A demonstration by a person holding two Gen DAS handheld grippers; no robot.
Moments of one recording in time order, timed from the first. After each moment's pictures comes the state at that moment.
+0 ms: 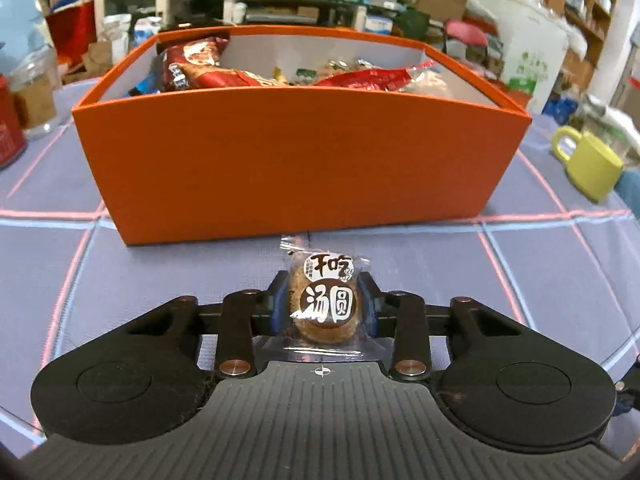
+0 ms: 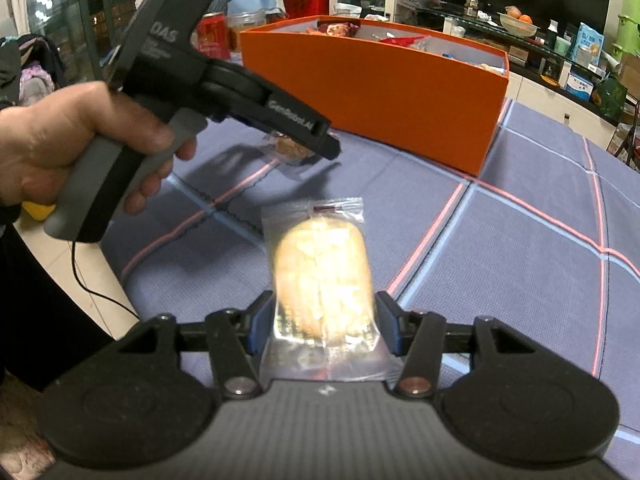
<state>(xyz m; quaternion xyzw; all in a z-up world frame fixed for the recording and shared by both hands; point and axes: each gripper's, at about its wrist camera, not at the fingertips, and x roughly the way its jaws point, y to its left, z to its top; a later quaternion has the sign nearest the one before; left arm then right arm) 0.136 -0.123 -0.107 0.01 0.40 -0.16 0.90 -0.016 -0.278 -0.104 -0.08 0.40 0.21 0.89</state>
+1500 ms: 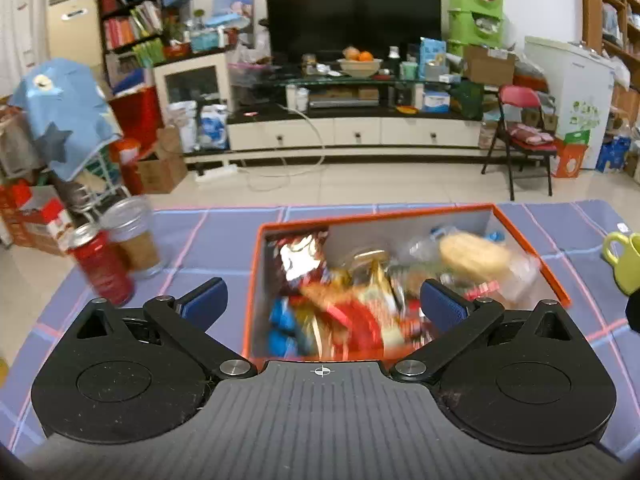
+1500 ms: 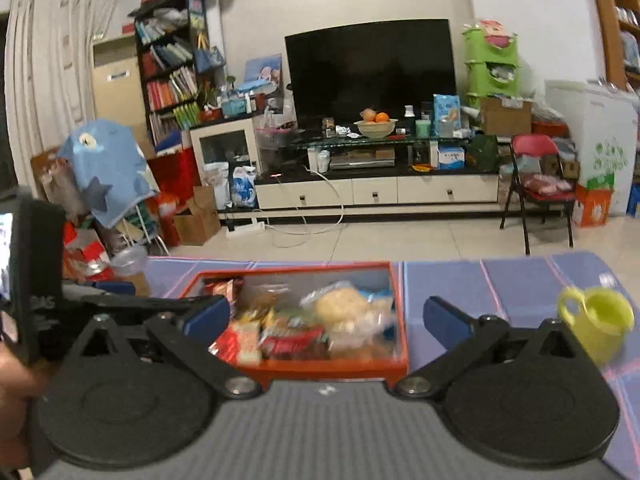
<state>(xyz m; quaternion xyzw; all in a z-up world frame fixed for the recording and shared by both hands) 0.161 -0.088 0.023 0.05 0.29 -0.06 0.95 0.063 -0.267 0.046 0.08 0.23 0.01 0.97</state>
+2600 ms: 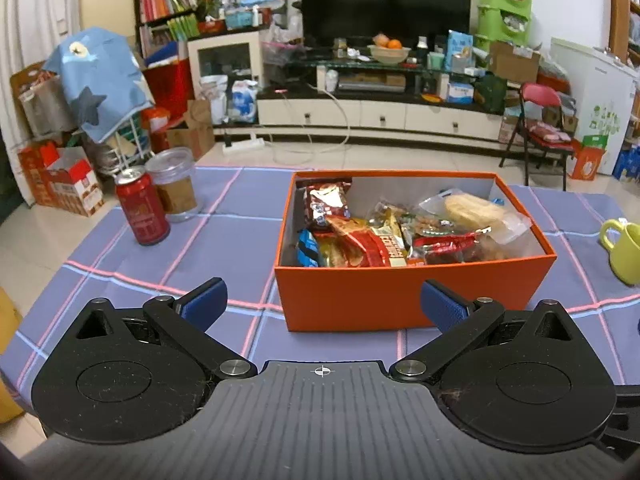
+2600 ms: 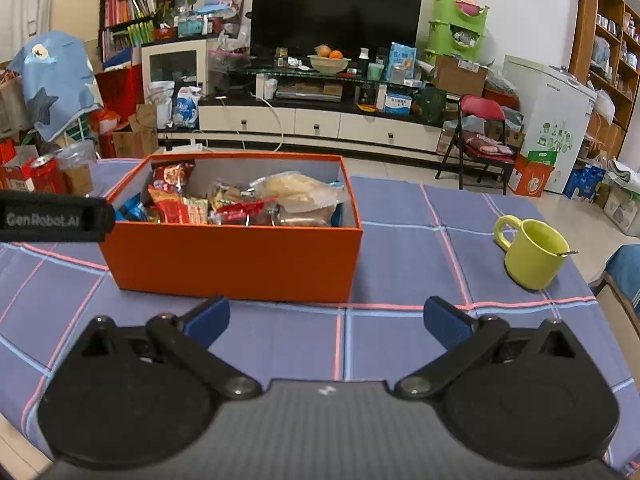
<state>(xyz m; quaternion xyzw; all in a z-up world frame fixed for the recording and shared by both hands) 0.102 -0.073 0.020 0.02 0.32 -0.02 0.95 0.033 -0.233 -0.006 -0.01 0.33 -0.09 0.94</state>
